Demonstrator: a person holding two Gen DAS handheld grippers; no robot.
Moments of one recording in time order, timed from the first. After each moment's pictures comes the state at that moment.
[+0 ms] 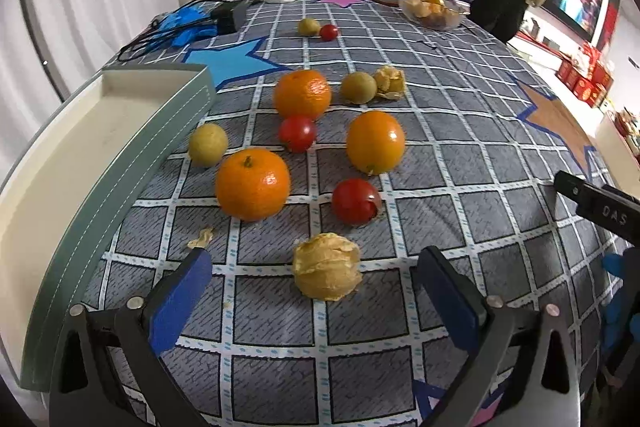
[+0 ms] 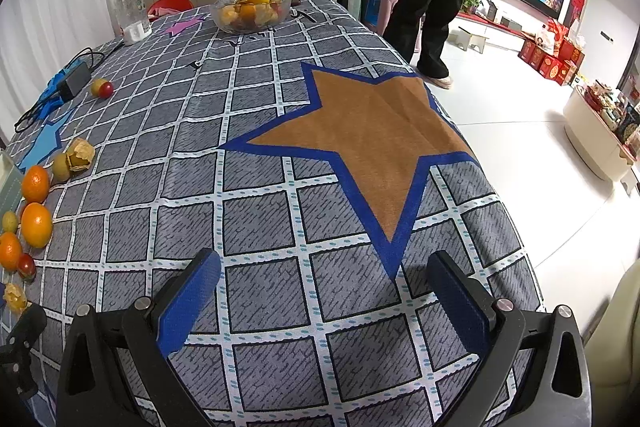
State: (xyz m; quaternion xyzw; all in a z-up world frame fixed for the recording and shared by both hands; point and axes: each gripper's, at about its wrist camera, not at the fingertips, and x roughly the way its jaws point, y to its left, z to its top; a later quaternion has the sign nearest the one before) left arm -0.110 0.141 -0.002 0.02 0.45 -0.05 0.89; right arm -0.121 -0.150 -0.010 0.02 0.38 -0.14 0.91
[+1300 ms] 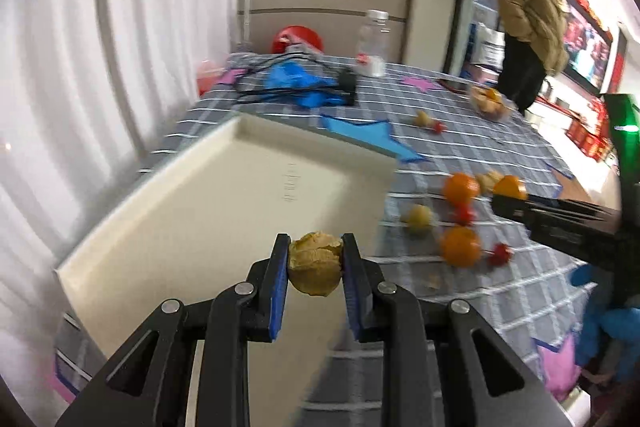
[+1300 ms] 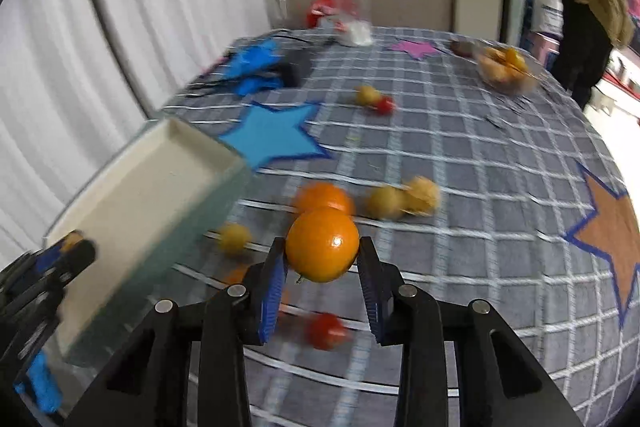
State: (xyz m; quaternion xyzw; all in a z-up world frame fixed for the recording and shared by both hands) left arm -0.126 0.315 0.059 -0.02 0.36 0.00 0.93; right arm -0.094 0.067 0.022 -0.03 0.36 0.12 0.92
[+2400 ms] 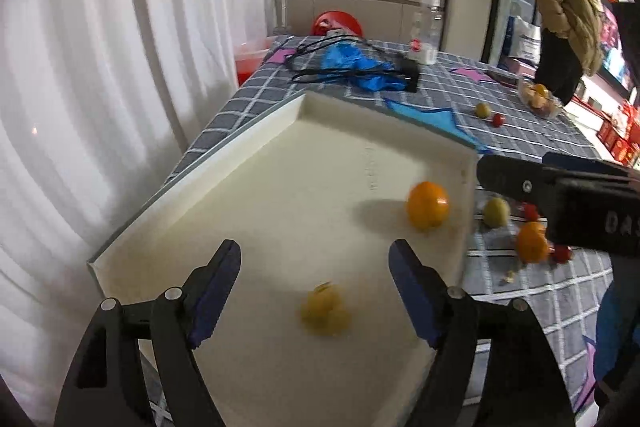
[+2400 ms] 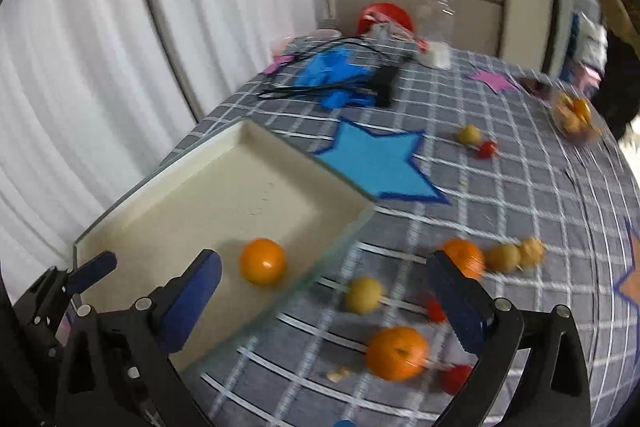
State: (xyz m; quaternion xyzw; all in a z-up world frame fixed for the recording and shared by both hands) left arm -0.122 0.347 0.044 -0.01 0.38 0.04 0.92; right arm -0.079 0.139 0.032 -0.04 0.36 0.16 0.92
